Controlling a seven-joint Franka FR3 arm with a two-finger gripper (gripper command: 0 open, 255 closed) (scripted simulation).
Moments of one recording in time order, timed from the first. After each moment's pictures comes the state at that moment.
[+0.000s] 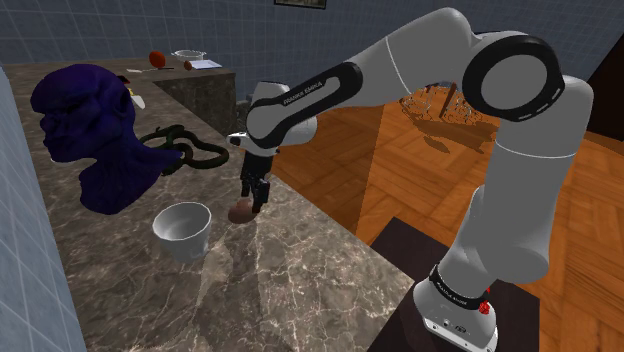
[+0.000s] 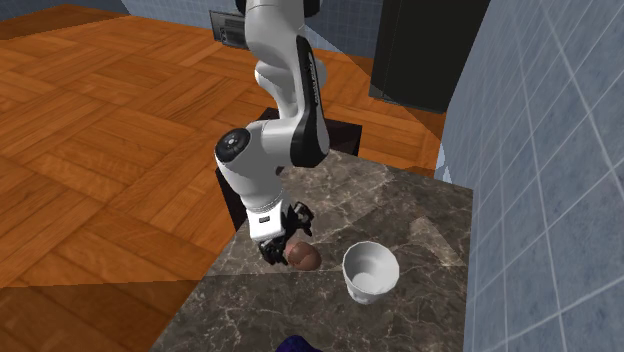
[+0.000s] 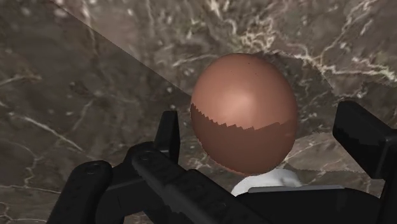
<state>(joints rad) 0.27 0.25 0.03 -2.03 0.39 2.29 -1.16</state>
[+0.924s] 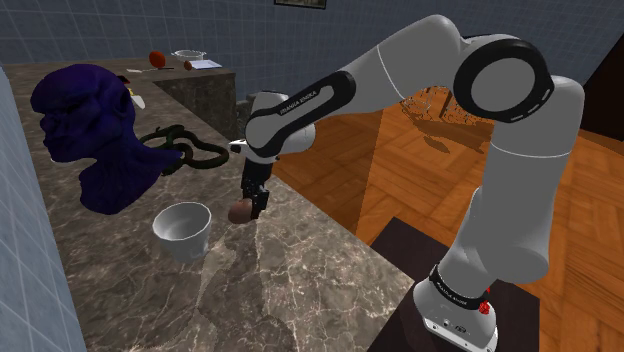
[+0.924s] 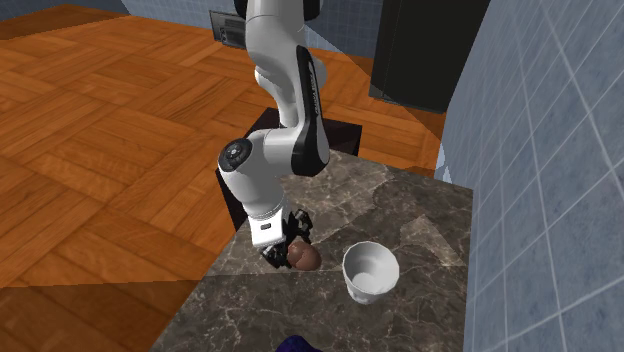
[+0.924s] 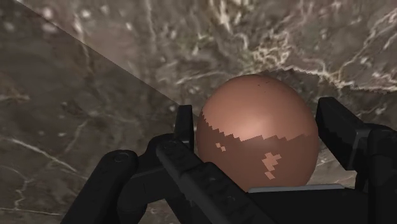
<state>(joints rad) 0.27 0.29 0.04 -2.05 0.40 2.33 -1.18</state>
